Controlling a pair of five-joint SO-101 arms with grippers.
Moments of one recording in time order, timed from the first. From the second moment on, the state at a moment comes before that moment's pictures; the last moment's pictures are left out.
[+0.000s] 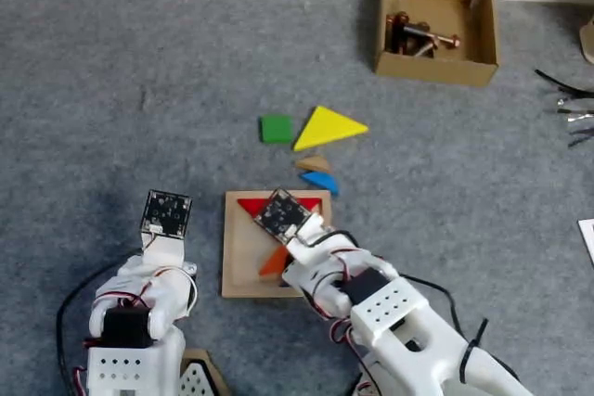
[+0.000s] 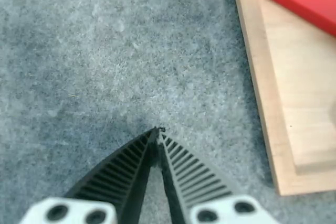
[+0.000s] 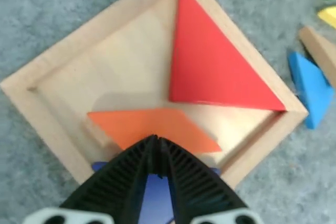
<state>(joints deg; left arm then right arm) -5.8 -103.8 96.0 76.1 -4.4 -39.8 -45.0 79.7 27.0 19.2</state>
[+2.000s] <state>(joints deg) -5.8 -103.8 96.0 76.1 -4.4 -33.7 -45.8 82.6 22.7 21.5</state>
